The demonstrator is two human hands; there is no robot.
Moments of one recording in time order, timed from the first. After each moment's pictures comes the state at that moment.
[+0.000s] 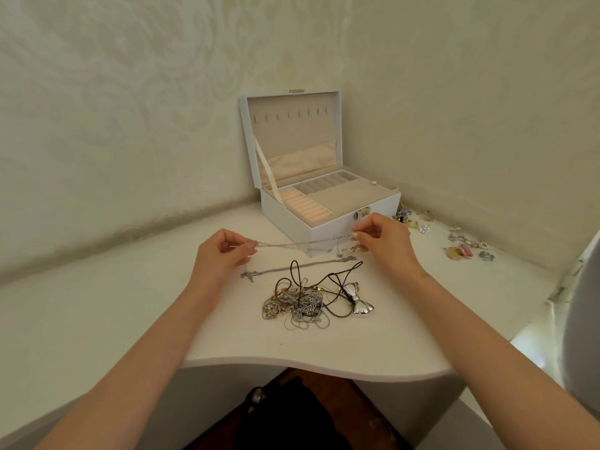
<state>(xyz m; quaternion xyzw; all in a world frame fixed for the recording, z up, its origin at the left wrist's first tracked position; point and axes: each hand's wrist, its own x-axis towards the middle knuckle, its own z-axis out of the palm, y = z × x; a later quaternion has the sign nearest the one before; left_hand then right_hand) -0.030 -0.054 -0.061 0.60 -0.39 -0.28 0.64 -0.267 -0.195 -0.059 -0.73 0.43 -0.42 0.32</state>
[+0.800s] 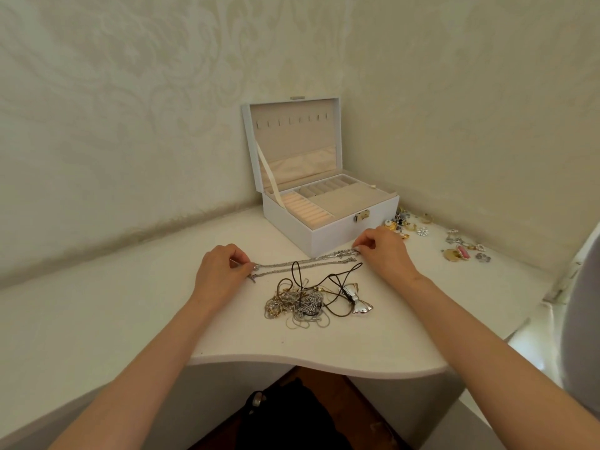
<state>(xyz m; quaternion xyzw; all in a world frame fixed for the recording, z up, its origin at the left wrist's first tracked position) -0.020 -0.056 -0.077 0.77 -0.49 -0.07 0.39 -0.268 -0.199 -0.066 -0.80 0.48 -0.30 0.17</state>
